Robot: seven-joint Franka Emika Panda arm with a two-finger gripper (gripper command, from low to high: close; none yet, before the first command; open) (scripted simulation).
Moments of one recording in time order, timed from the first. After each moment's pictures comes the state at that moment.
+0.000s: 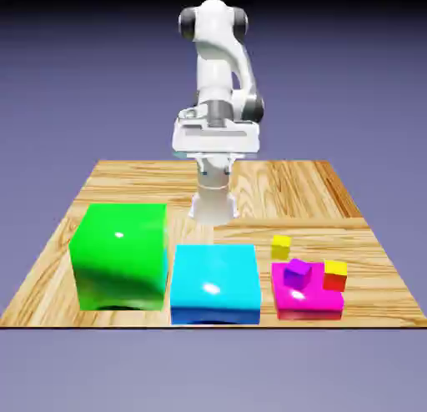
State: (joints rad) arm 0.00 -0.56 -0.01 -2.80 0.03 3.02 0.71
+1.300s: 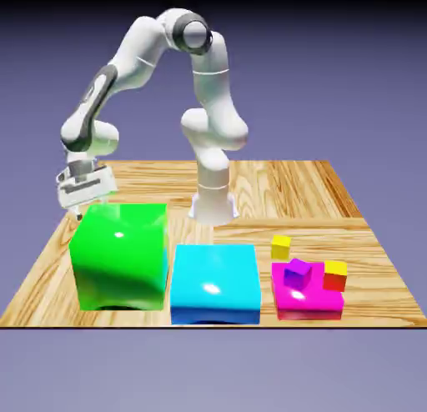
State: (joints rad) arm -0.78 0.09 -0.39 -2.57 1.08 2.31 -0.95
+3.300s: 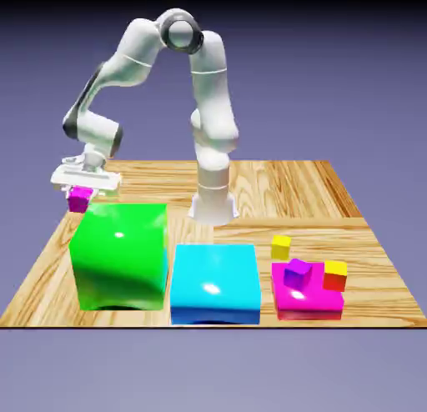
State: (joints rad) arm -1.31 0.00 -0.16 -2.52 1.62 2.07 -1.86
